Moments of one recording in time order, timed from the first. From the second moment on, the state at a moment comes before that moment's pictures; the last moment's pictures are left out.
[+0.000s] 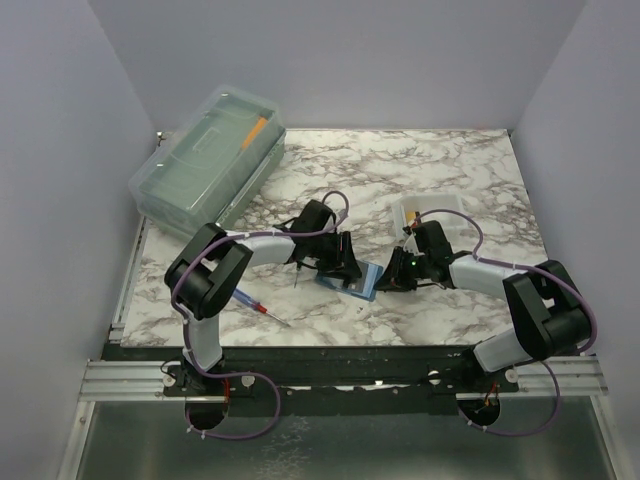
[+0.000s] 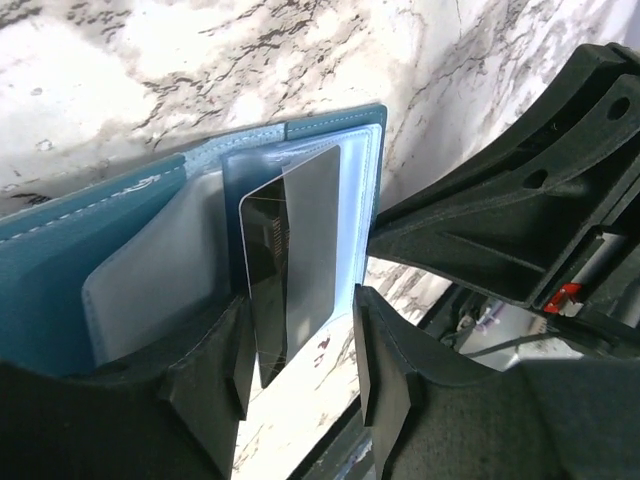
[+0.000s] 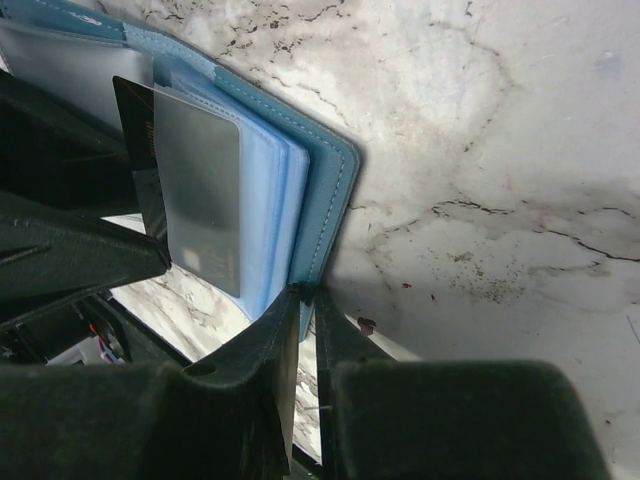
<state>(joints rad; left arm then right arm) -0.65 1.88 1.01 0.00 0.59 -0.73 0.39 1.49 0.57 -0.05 -0.46 0.66</state>
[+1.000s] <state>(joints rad) -0.80 1.89 1.19 -0.24 0.36 -0.62 0.39 1.49 0.57 -0.06 -0.46 0.65</state>
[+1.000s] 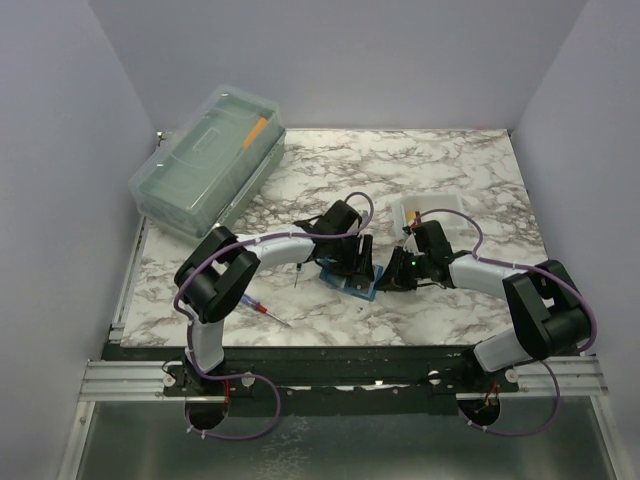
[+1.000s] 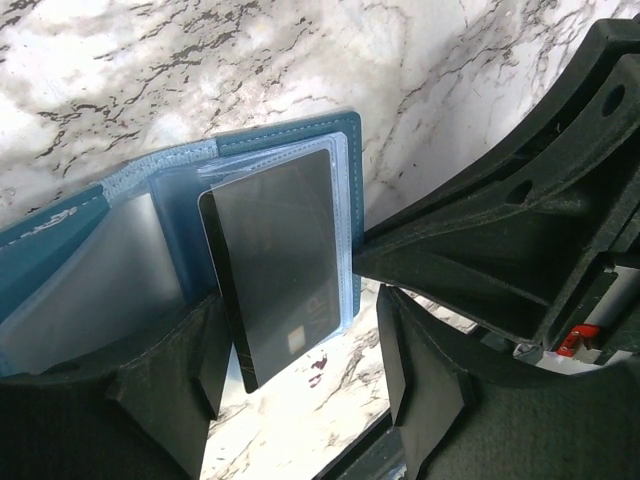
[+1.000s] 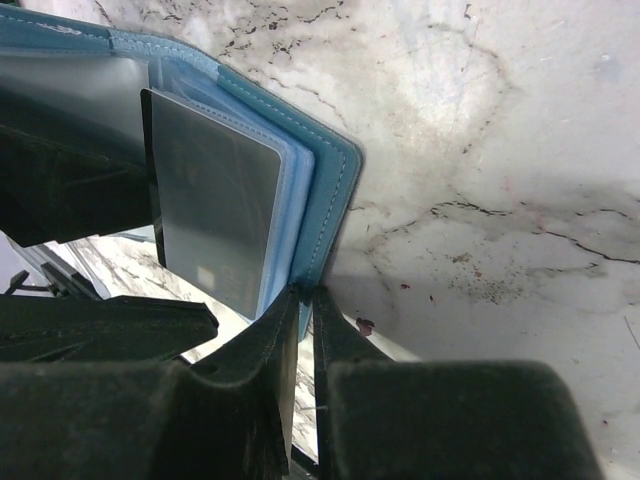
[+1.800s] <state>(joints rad) -0.77 1.79 1.24 -0.44 0.33 -0.62 0.39 1.44 0.59 -0.10 -0.45 0.66</state>
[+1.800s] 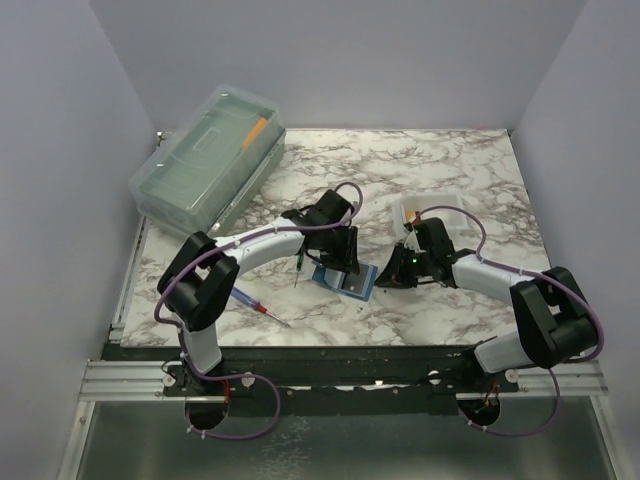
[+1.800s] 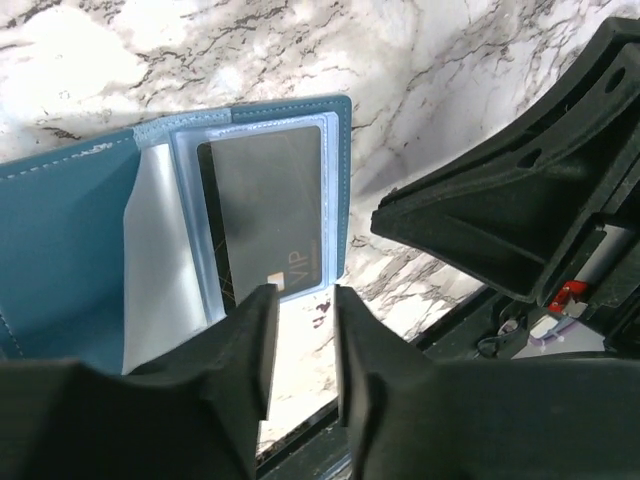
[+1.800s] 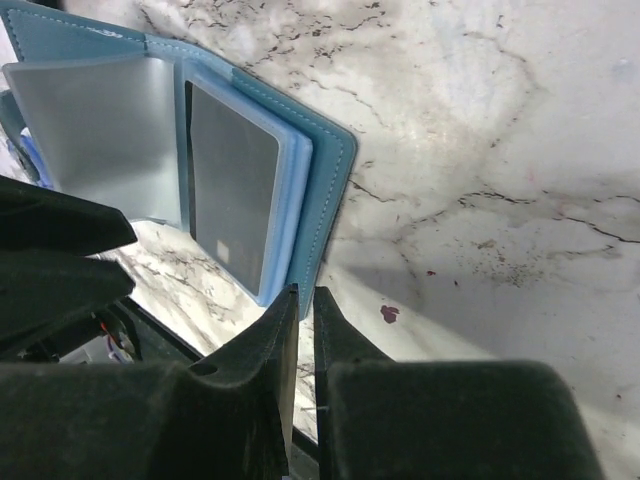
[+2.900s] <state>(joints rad) -0.70 1.83 1.07 -0.25 0.31 -0.65 0.39 1.49 0.58 0.11 -0.60 0.79</state>
